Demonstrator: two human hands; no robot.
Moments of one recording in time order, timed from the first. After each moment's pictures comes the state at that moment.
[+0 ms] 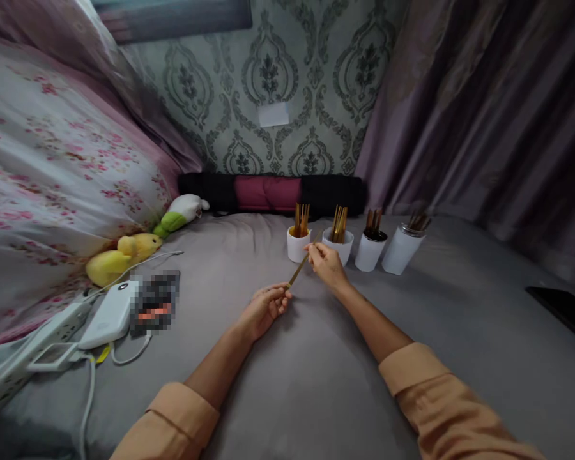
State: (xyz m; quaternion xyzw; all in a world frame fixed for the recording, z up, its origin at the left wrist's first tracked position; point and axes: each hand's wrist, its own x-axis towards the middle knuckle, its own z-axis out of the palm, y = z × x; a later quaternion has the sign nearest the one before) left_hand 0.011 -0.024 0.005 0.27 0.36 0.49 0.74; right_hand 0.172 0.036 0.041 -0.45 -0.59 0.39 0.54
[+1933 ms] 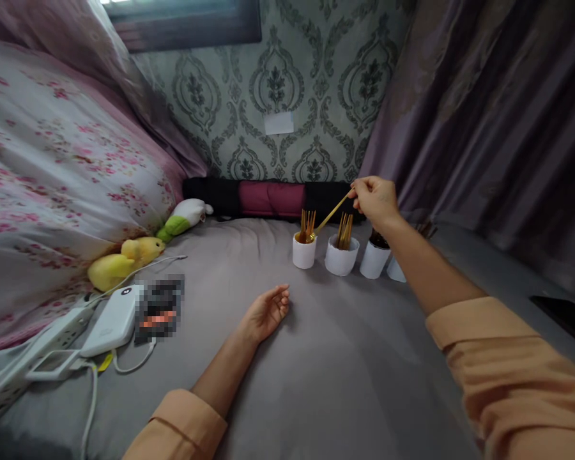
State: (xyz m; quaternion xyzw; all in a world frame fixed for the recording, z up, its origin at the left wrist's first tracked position) left_hand -0.004 -0.010 0.001 0.13 0.30 0.49 0.81; right_hand 0.226 0.095 0.178 -0.50 -0.60 0.18 0.60
